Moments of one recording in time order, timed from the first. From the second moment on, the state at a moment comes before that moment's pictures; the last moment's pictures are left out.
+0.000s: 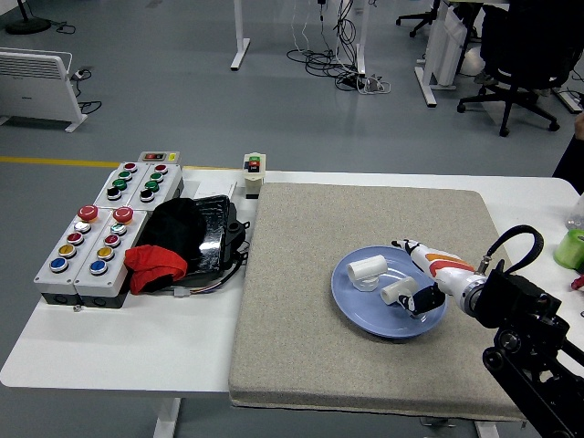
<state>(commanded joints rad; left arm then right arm) -0.10 0.08 -0.12 -0.31 -0.37 0.18 -0.10 0.65 -0.15 0.99 1.18 -1.98 0.22 -0.36</state>
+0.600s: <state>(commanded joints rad) -0.08 0.08 -0.12 -0.30 -0.37 0.18 -0.10 0.53 -0.11 1.37 1.26 -1.66 -0.17 -0.12</state>
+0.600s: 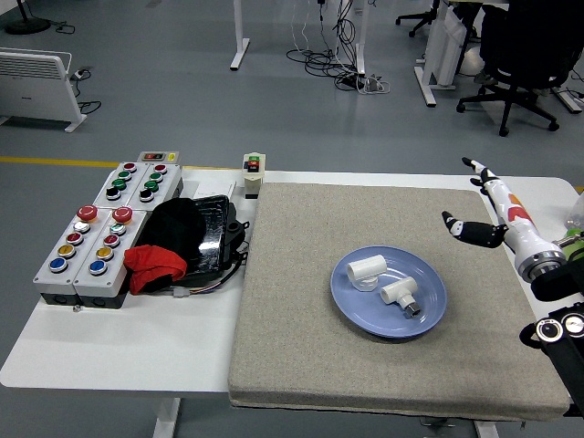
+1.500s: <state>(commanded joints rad) -0.07 0.07 -0.11 -0.30 -0.37 0.18 -0.09 0.25 -0.08 1.75 1.33 -0.82 -0.25 -0.03</state>
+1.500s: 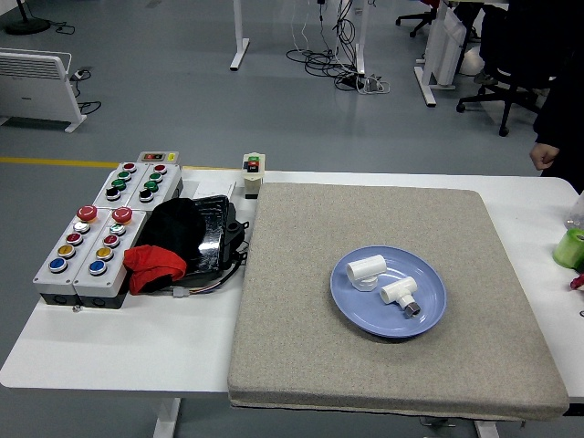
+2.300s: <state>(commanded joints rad) -0.07 0.07 -0.11 -0.30 -0.37 0.18 -0.09 0.24 -0.07 1.75 1.34 -0.82 -0.26 -0.03</state>
